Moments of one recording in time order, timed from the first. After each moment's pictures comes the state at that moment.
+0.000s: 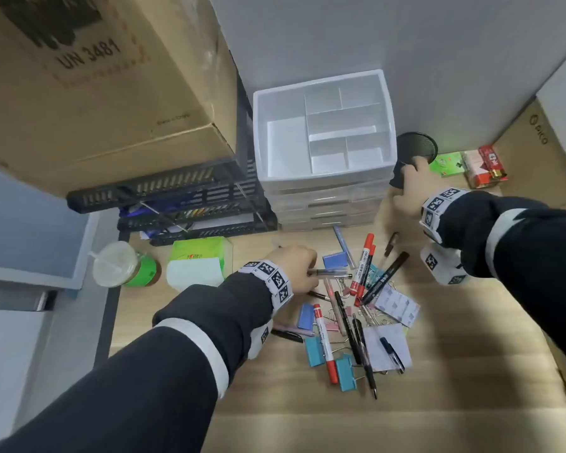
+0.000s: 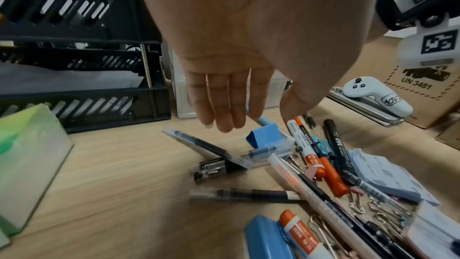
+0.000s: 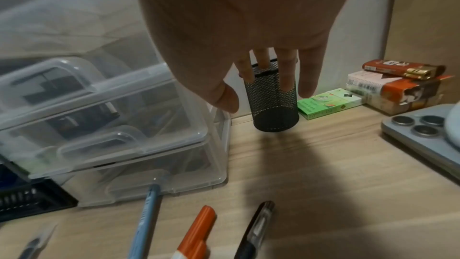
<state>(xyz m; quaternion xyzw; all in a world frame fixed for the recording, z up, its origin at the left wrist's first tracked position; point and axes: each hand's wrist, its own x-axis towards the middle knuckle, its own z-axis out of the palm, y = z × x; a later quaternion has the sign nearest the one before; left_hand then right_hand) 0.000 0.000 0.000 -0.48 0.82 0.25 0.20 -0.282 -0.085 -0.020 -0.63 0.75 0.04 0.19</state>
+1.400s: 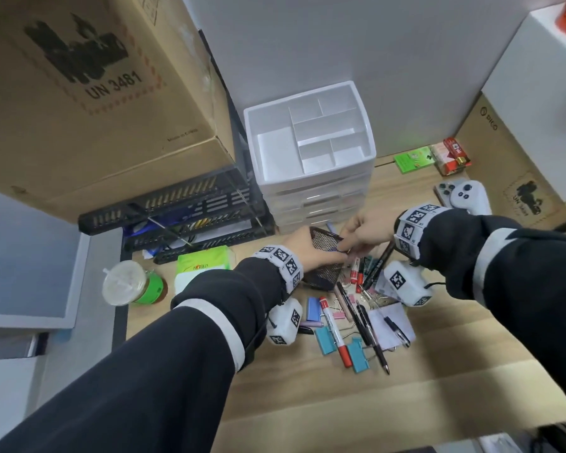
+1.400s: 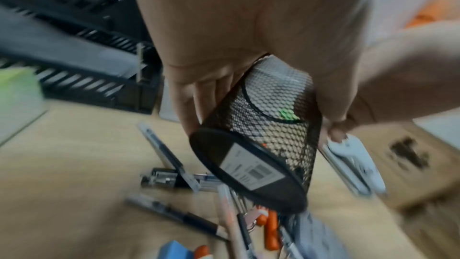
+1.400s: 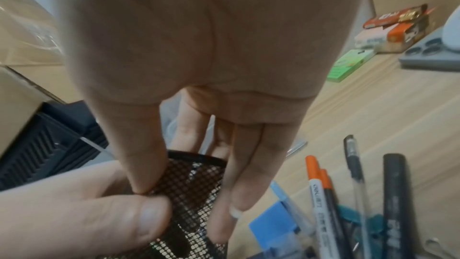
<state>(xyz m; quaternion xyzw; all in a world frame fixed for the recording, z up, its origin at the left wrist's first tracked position) -0.010 0.002 0.021 -0.58 0.68 0.46 0.01 -0.200 0.000 0.034 -0.53 0.58 -0.03 0.62</state>
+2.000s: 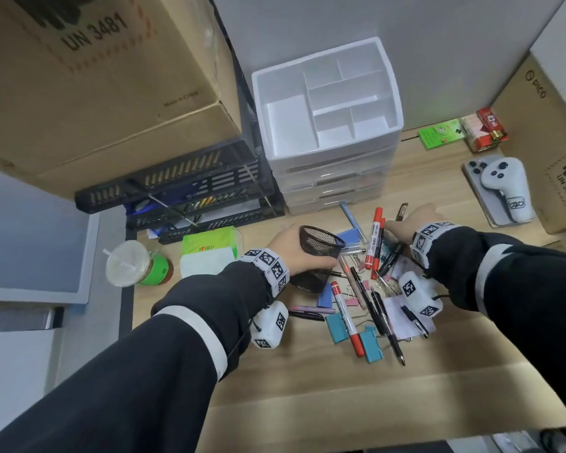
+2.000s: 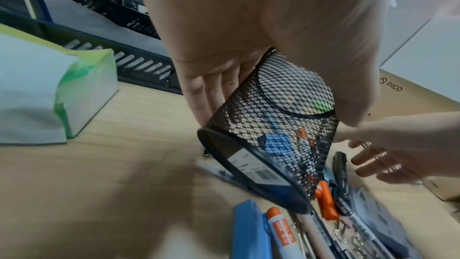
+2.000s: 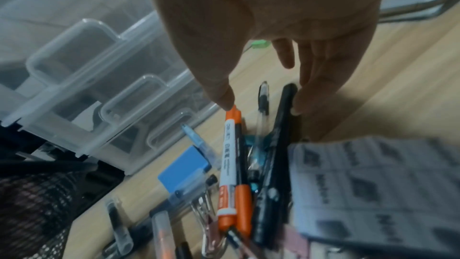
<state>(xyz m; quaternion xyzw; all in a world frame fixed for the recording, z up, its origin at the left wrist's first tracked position) 0.038 0.015 -0.012 -0.60 0.66 0.45 -0.01 -0.220 0.017 -0.050 -0.32 0.88 -0.01 0.35</state>
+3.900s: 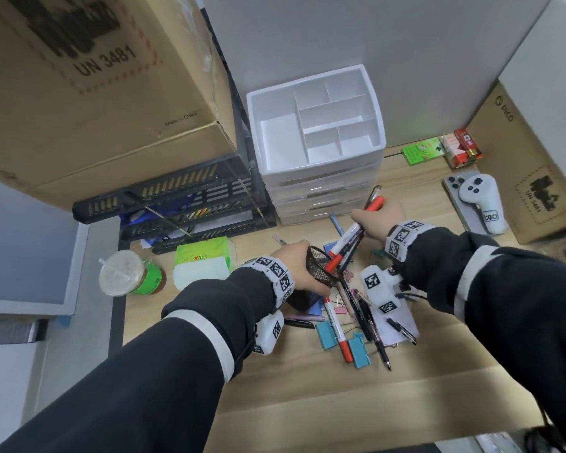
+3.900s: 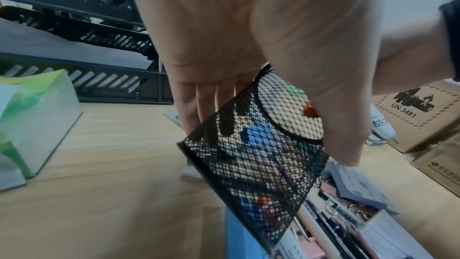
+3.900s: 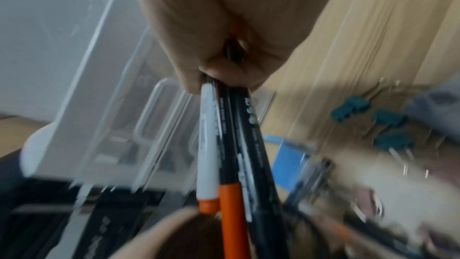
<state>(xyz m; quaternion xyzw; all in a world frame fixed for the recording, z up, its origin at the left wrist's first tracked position) 0.020 0.014 -0.003 -0.53 0.75 0.35 0.18 -0.185 0.006 -0.006 -0.30 0.79 -0.31 0.44</state>
